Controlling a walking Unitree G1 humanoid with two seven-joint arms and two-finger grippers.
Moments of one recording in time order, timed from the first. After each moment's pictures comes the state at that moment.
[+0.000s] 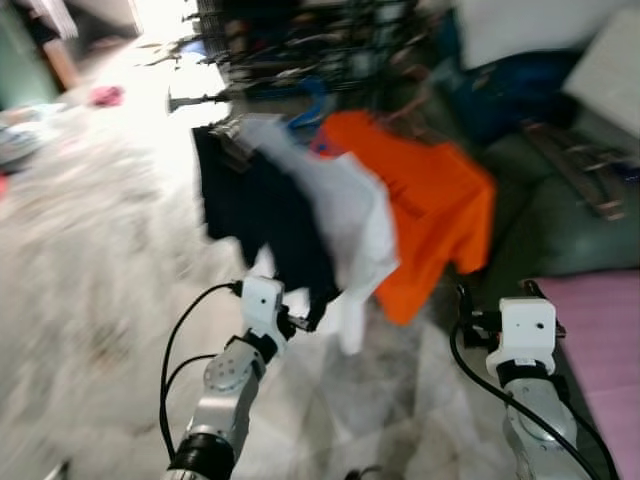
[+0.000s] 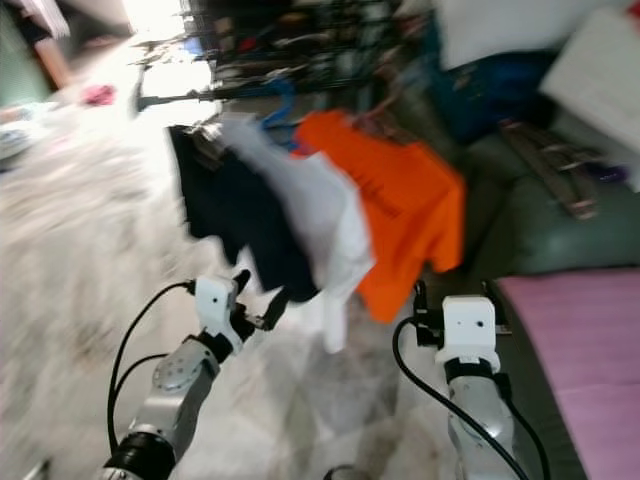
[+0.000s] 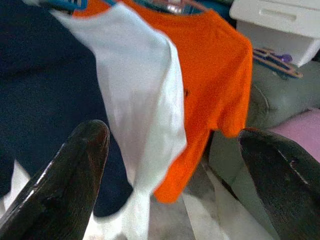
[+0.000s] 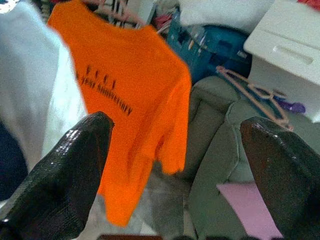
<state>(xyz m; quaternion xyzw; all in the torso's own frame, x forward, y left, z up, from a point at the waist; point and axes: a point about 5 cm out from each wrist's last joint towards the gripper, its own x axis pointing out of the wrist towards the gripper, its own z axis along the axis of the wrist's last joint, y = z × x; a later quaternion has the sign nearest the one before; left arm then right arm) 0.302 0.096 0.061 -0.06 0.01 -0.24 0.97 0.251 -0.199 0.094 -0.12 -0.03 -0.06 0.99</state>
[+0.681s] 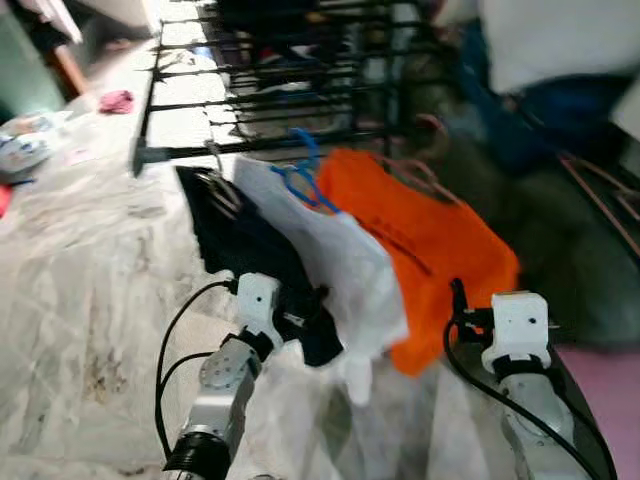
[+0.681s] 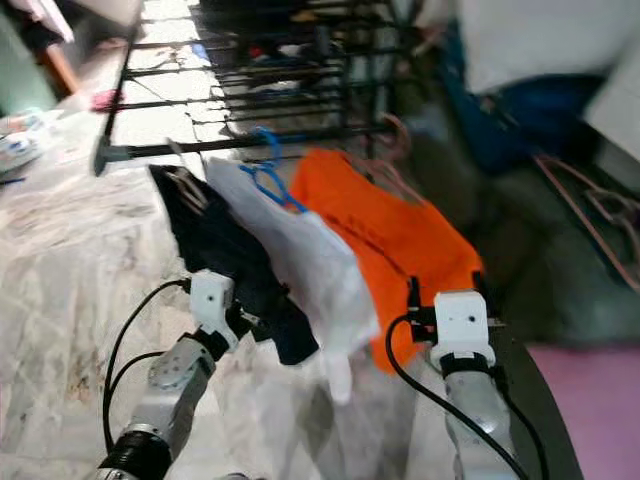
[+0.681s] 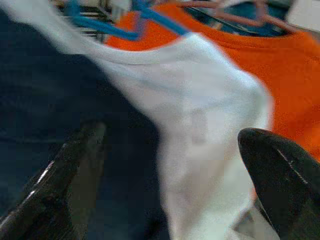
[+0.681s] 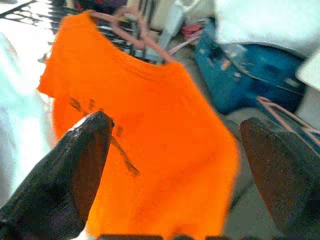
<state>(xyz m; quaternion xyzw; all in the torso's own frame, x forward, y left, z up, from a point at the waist) 0.300 0.103 0.059 -0.05 0.01 -0.24 0.97 0.253 -0.192 0.097 -0.13 -0.03 -0.04 0.99</state>
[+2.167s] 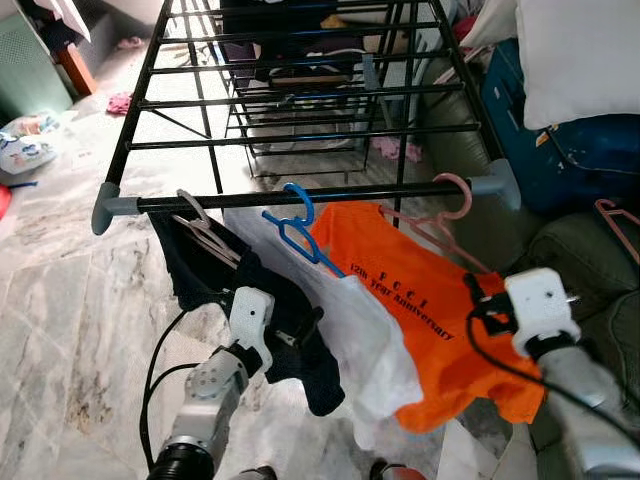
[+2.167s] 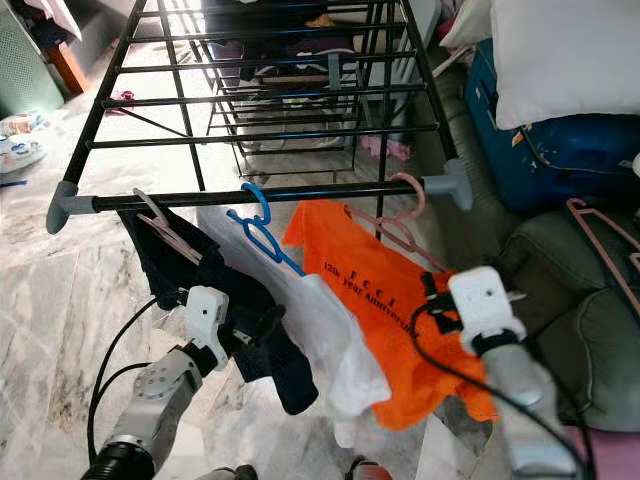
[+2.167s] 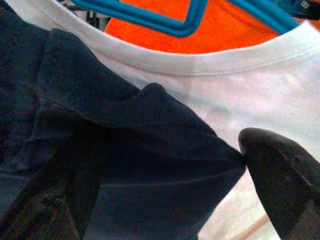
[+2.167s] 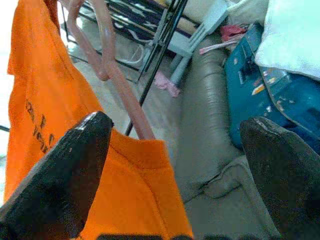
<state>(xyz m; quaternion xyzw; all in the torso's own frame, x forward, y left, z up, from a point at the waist) 0.291 0.114 0.045 -0.04 0.06 -0.28 0.96 0.273 -0.236 0.122 -0.22 0.02 0.03 0.97</state>
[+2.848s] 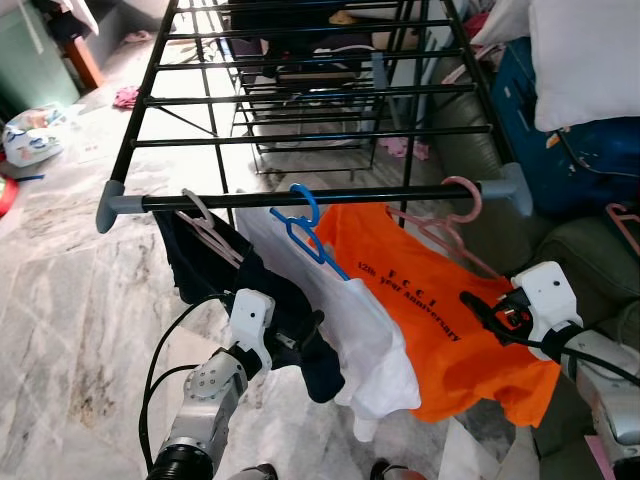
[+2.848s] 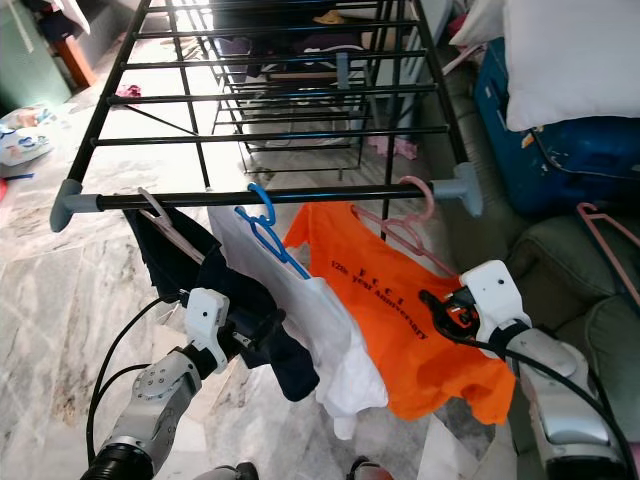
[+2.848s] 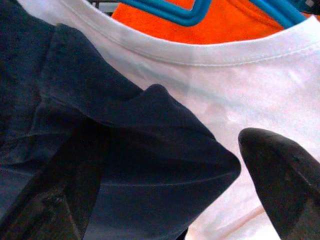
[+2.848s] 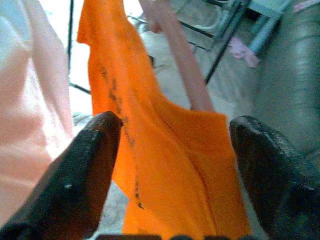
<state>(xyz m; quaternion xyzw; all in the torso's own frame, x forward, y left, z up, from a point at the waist) 0.289 0.113 0.043 -0.04 0.07 -0.29 0.95 0.285 -0.256 0.114 -0.17 0.13 0.17 0.96</state>
